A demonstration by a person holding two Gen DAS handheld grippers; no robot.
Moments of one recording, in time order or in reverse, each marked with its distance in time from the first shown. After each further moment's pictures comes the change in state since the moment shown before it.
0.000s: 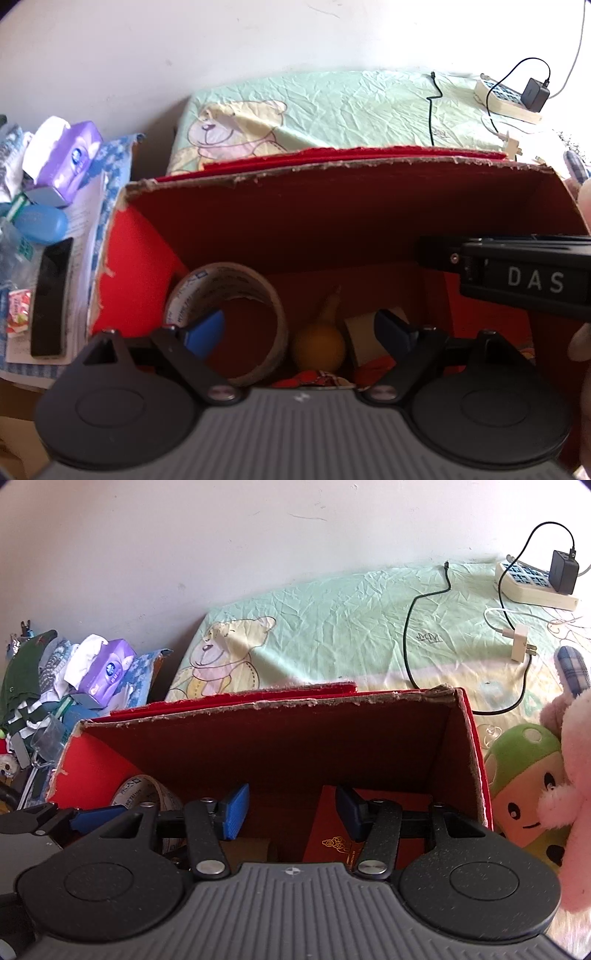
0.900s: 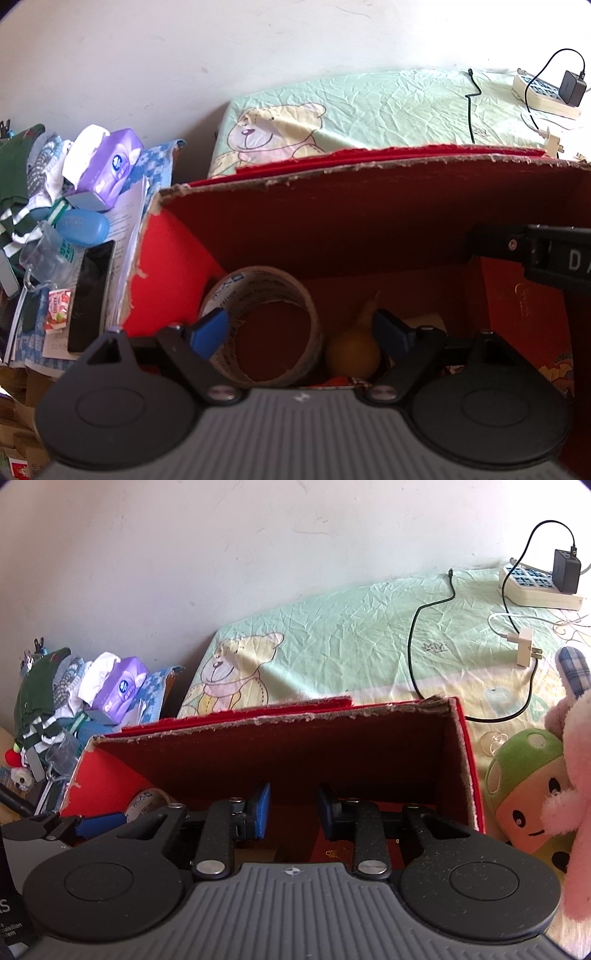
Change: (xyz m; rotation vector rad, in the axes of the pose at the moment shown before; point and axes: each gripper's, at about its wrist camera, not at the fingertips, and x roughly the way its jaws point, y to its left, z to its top) left arm 0.006 -0.004 0.001 -0.006 -0.003 0.163; right arm -0.003 -0.007 0.003 0.026 -0.049 0.055
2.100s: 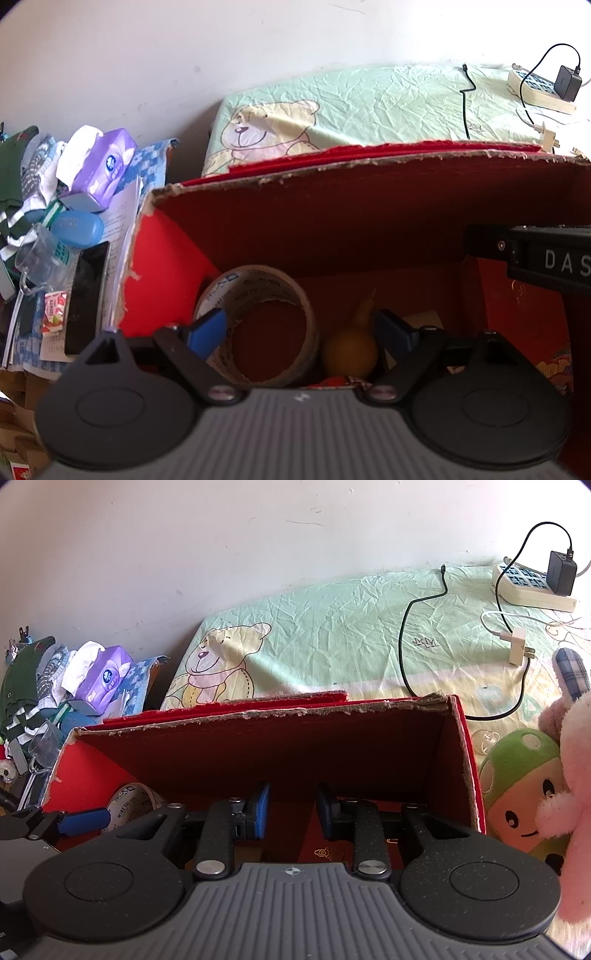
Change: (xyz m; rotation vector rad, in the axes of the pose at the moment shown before) left arm 0.002 -0.002 0.001 0.009 0.005 -0.010; right arm 0.009 0.003 0.001 -0.019 0.035 -0.059
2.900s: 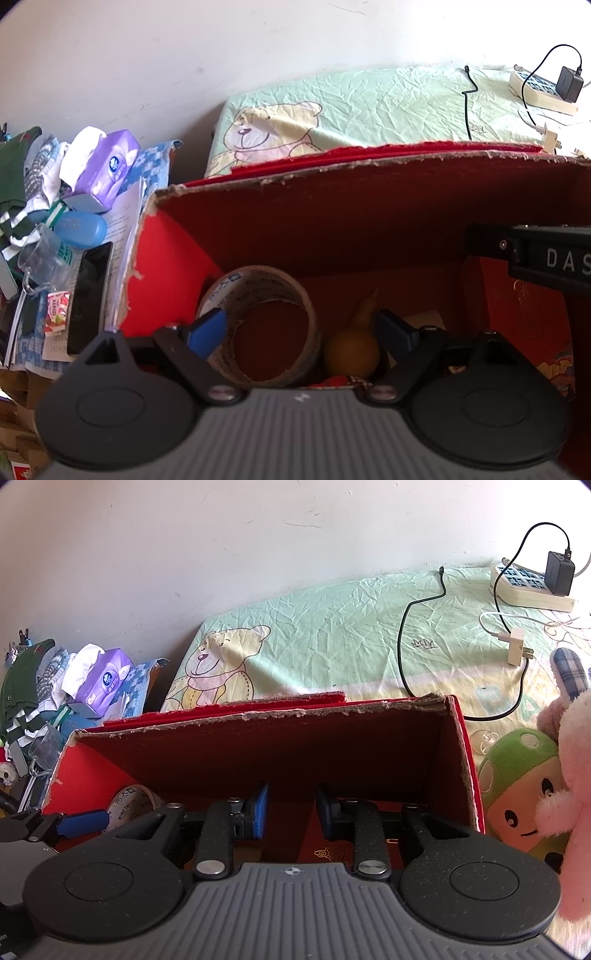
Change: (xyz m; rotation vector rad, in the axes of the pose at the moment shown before) left arm -0.002 -0.001 0.000 -0.005 -0.005 0.009; right arm -0.001 0.000 0.000 0.005 -0.012 0.001
